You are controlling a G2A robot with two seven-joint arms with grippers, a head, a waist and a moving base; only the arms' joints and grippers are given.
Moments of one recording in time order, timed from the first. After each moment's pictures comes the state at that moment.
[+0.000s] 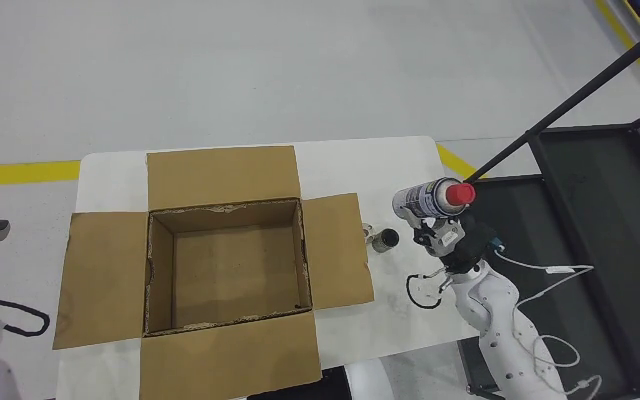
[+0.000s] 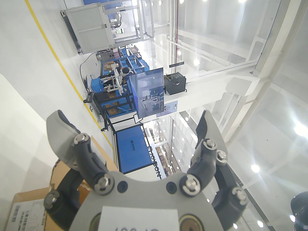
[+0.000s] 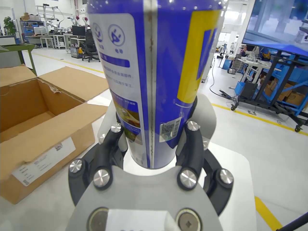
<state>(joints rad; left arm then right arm) 1.83 -1.29 -2.18 -2.07 -0.42 -0.19 -0.31 -1.74 -1.17 1.59 -1.76 -1.38 -0.50 -0.63</state>
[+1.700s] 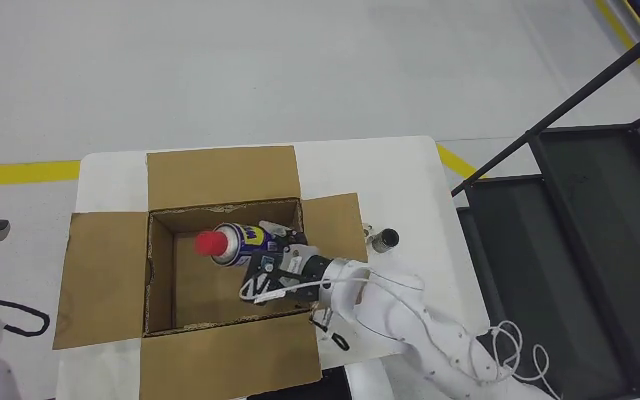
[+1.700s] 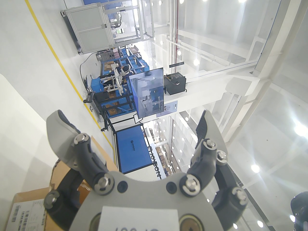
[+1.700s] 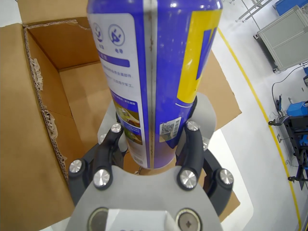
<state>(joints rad) 1.83 -1.29 -2.18 -2.07 -0.42 -0.19 -0.31 -1.32 -1.24 0.85 -2.18 -1.53 -0.40 0.74</state>
